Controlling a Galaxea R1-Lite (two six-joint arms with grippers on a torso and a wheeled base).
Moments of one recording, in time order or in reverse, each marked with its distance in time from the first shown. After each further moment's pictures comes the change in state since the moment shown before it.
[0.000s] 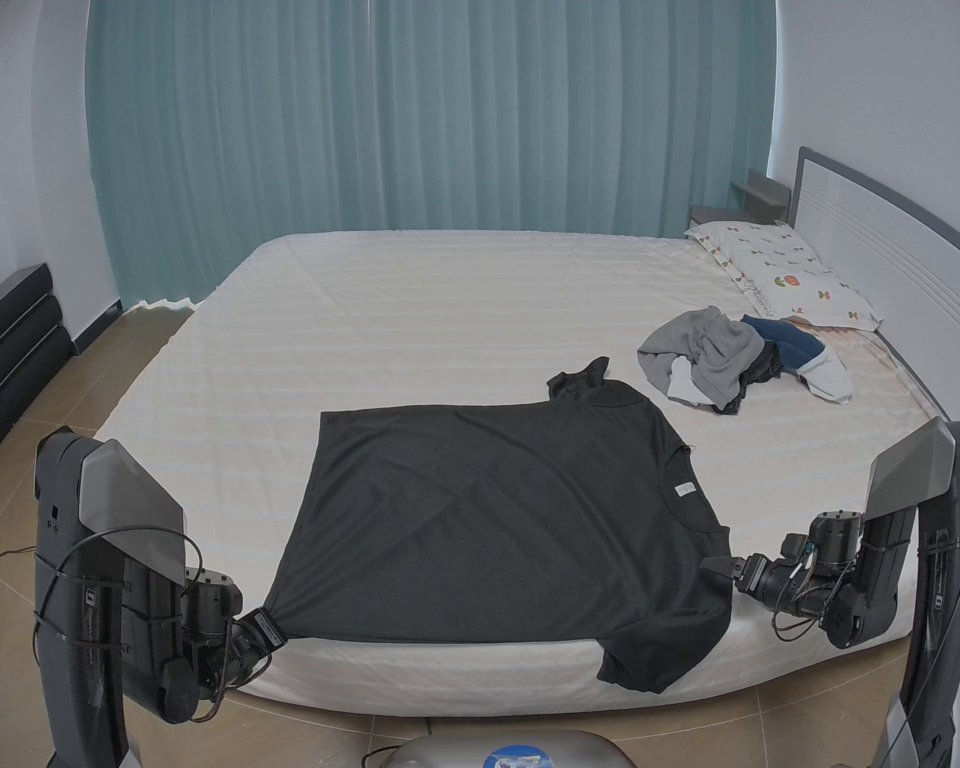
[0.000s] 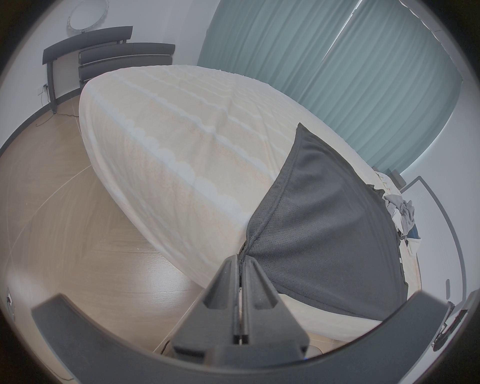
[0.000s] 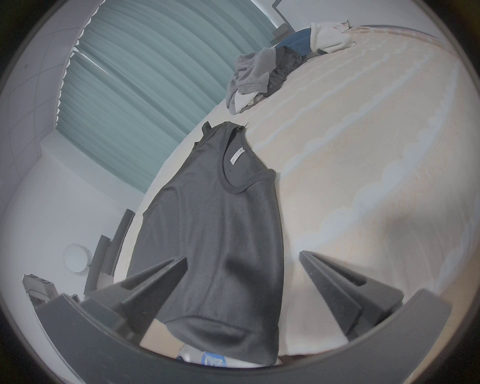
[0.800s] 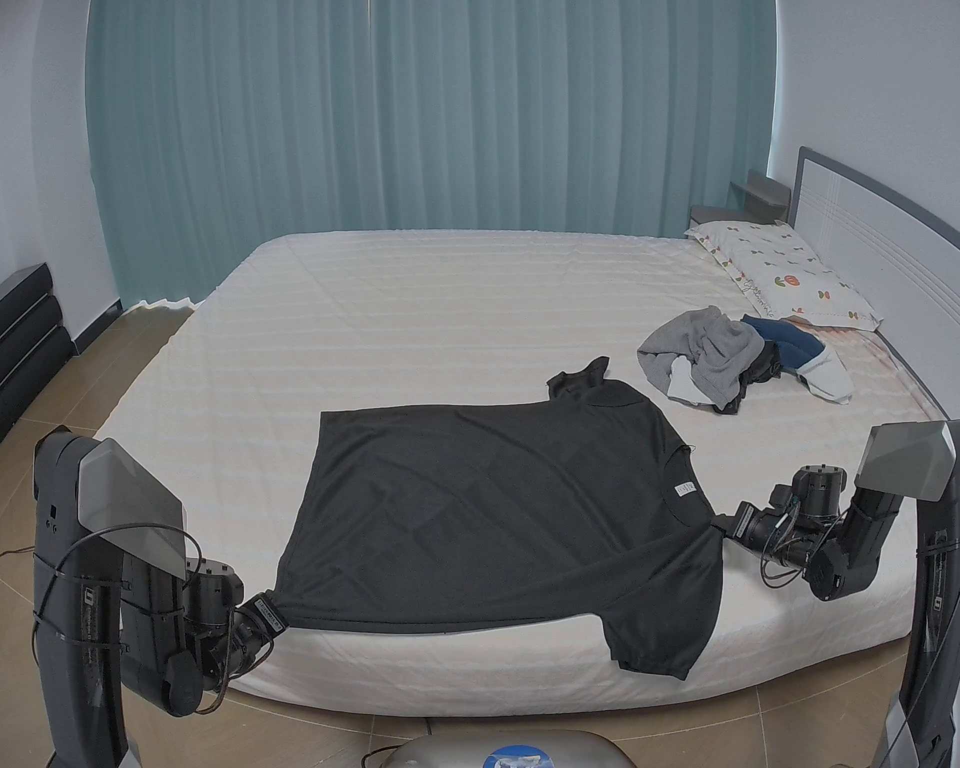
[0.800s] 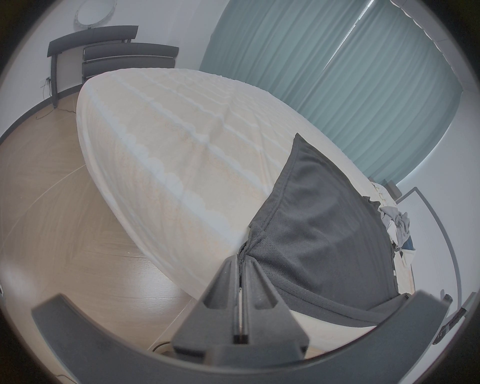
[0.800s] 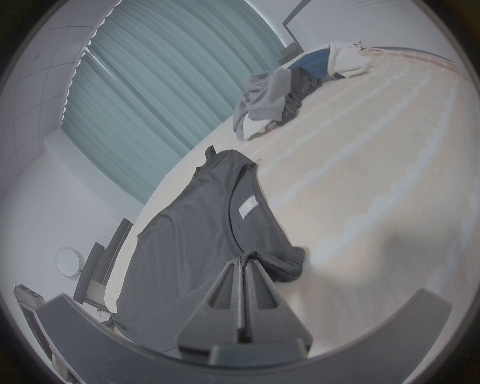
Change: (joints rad) left arm 0.005 -0.003 -0.060 -0.001 0.005 -0.041; right arm 0.010 -0.006 -0.339 0.218 -0.060 -0.002
